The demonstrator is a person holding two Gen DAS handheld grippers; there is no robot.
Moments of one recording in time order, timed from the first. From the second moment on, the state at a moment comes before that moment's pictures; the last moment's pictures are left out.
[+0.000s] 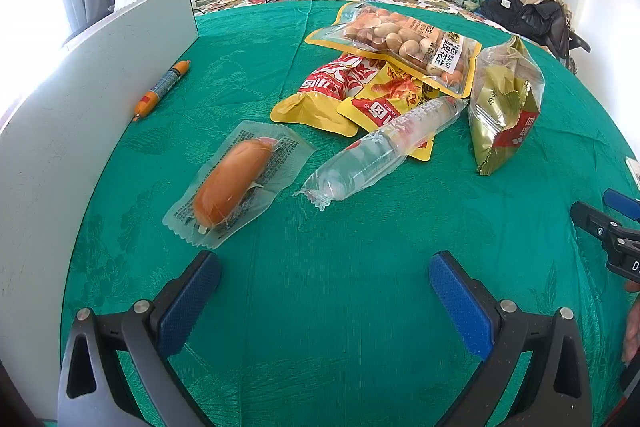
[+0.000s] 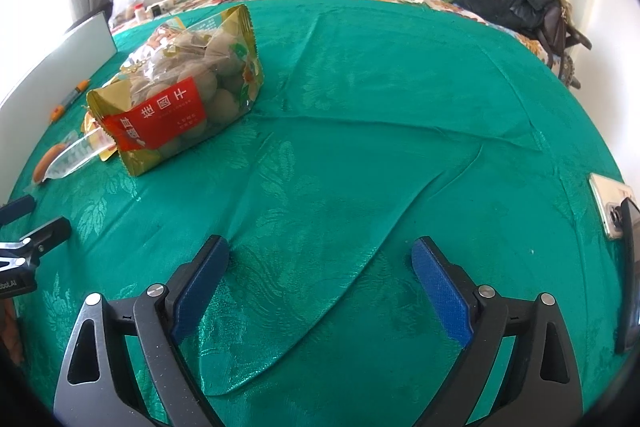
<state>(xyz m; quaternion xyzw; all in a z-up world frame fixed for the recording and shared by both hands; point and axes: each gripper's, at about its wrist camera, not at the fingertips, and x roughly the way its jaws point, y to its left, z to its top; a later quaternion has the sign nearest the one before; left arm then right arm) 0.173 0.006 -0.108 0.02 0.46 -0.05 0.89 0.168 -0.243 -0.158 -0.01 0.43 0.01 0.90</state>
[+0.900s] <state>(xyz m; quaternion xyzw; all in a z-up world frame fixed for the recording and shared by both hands) 0.173 0.006 -0.108 0.02 0.46 -0.05 0.89 0.168 -0.244 -0.158 -0.01 0.43 0.01 0.90</state>
